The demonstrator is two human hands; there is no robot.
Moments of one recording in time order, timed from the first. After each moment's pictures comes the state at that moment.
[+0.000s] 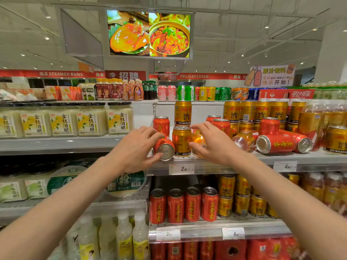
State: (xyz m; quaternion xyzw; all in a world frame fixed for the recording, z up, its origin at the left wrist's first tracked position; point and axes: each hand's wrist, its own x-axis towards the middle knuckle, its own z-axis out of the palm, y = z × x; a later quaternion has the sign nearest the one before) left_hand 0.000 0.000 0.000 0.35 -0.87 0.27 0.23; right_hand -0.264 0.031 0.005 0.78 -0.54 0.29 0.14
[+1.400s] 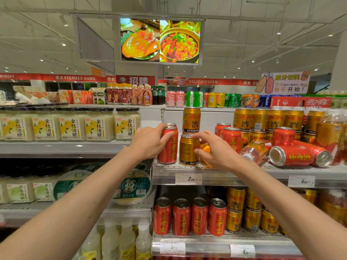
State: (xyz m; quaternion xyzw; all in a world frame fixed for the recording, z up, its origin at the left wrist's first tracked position) left_hand -0.030 -0.050 0.023 0.52 -0.80 0.14 0.27; right_hand -0.262 -0.004 0.006 0.79 -0.52 0.32 0.05
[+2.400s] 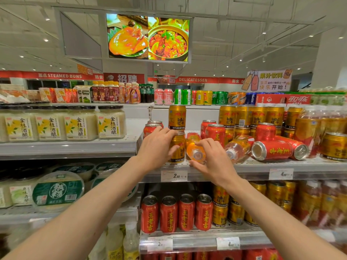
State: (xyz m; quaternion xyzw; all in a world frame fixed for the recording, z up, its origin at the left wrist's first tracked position) left_hand -0.088 -0.031 -0.004 0.40 -0.83 0.18 0.35; right_hand -0.292 0.009 -0.048 0.73 -0.54 0.38 0.19
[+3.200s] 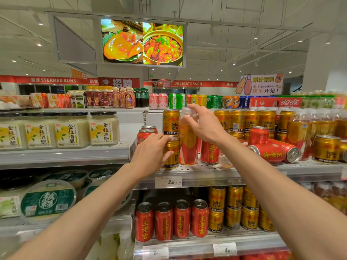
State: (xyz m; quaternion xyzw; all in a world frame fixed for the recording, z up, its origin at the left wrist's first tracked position) left_hand -0.088 -0.035 -0.005 0.40 -0.83 0.17 0.36; right_hand -0.285 -0.021 0.067 0.71 -0.56 0.42 0.10
